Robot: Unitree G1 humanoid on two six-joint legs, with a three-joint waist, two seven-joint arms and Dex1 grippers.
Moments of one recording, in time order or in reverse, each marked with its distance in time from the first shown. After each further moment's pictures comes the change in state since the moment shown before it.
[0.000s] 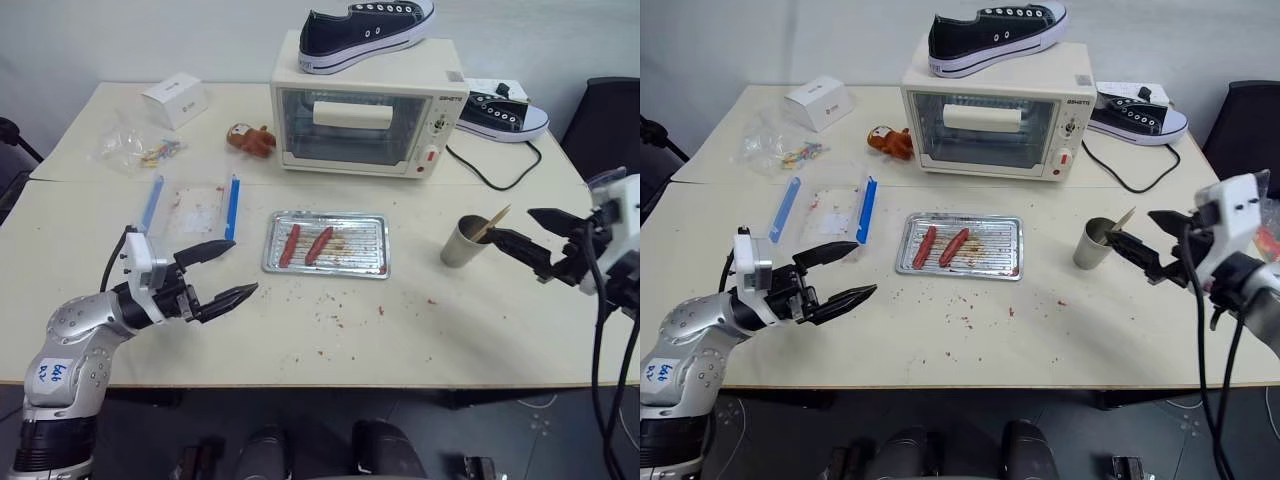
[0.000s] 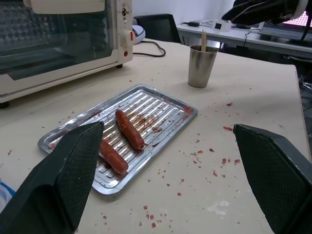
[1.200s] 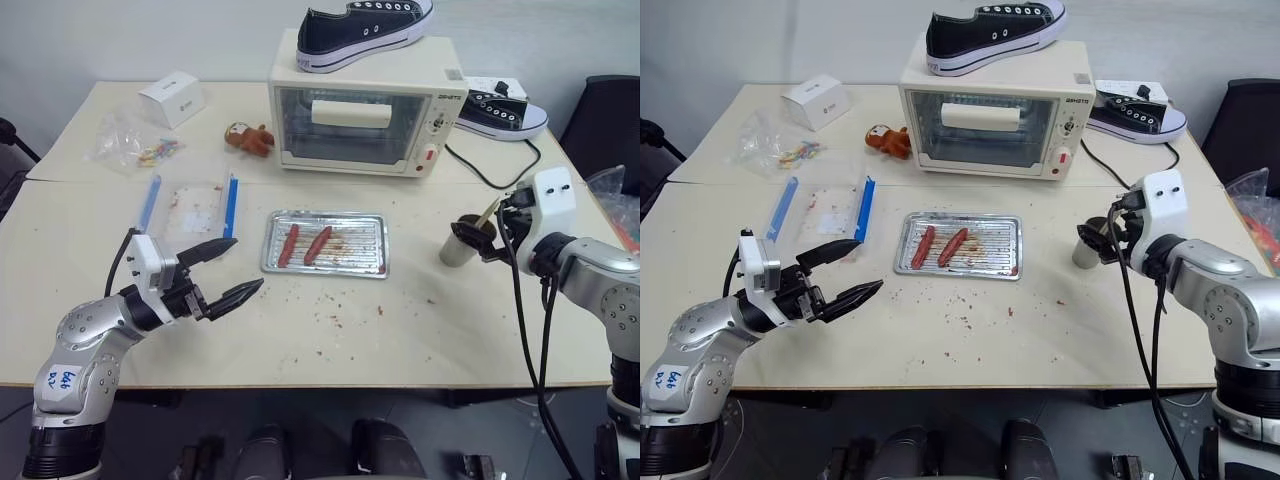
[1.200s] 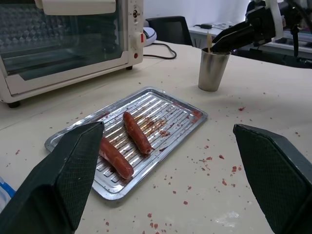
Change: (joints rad) left arm 0.020 -0.030 -0.009 -0.053 0.014 0.003 0.083; right arm -0.254 0.175 0.219 0.115 -0.294 0.114 -0.145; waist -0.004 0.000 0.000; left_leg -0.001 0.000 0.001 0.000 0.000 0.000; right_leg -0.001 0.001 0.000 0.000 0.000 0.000
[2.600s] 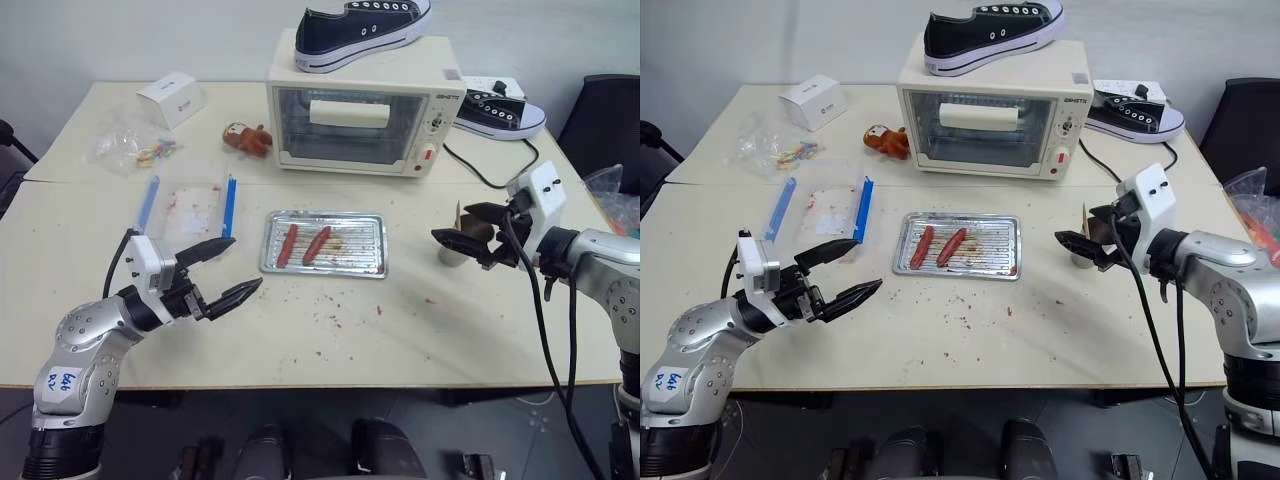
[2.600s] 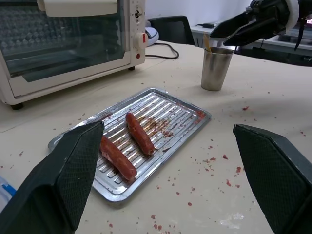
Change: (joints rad) left arm 0.004 -0.002 0.001 0.002 0.012 -0.022 0.007; right arm -0.012 -0.066 0.036 0.044 -0.073 -0.200 0.433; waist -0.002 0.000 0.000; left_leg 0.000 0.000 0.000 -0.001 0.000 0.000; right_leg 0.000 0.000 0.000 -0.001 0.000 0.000
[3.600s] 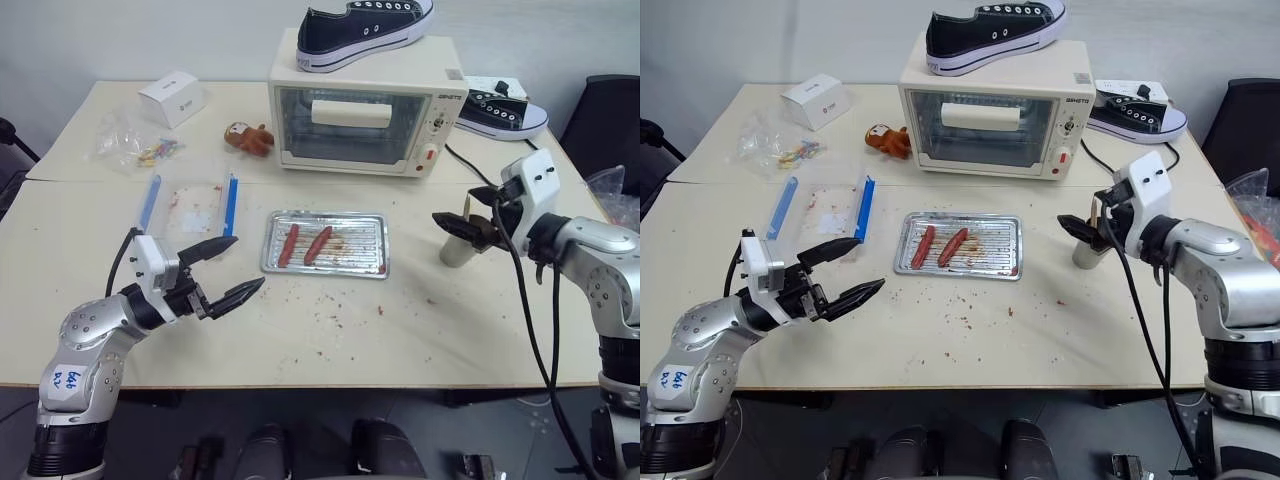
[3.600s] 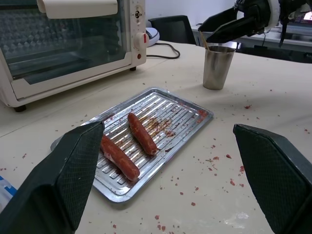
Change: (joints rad) left arm -0.012 -0.010 -0.012 0.012 0.021 -0.022 -0.008; right arm -0.083 0.068 0.050 0.114 -0.134 -0.077 -0.044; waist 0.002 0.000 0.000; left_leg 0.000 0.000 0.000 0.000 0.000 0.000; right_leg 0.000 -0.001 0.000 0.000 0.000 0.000
